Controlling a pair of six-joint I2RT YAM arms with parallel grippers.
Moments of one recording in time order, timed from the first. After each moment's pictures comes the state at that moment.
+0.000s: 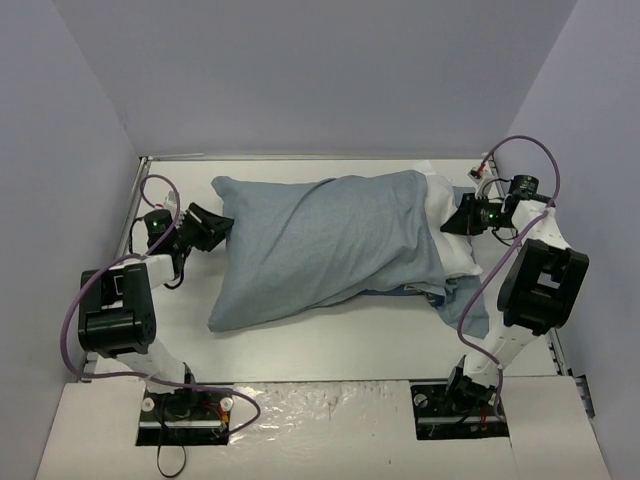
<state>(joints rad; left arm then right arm) 0.14 1.62 0.75 0.41 0.64 -0.93 -0.36 1.81 1.34 -0.69 -0.91 -0.47</state>
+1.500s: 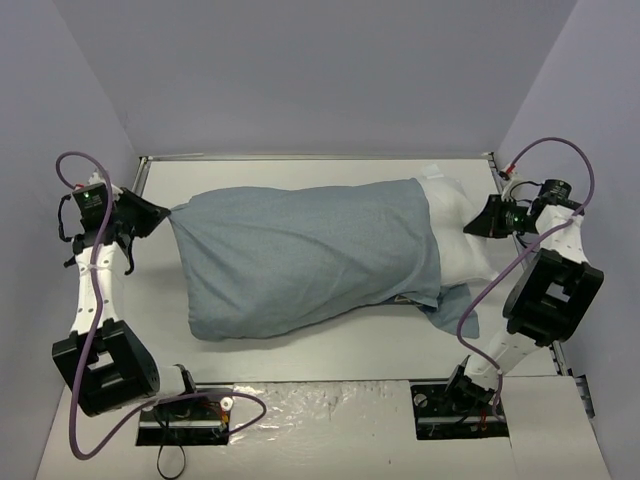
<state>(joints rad) 0.39 1.31 1.09 -0.36 0.41 -0.69 -0.50 1.75 1.36 -0.78 -0.89 -0.50</state>
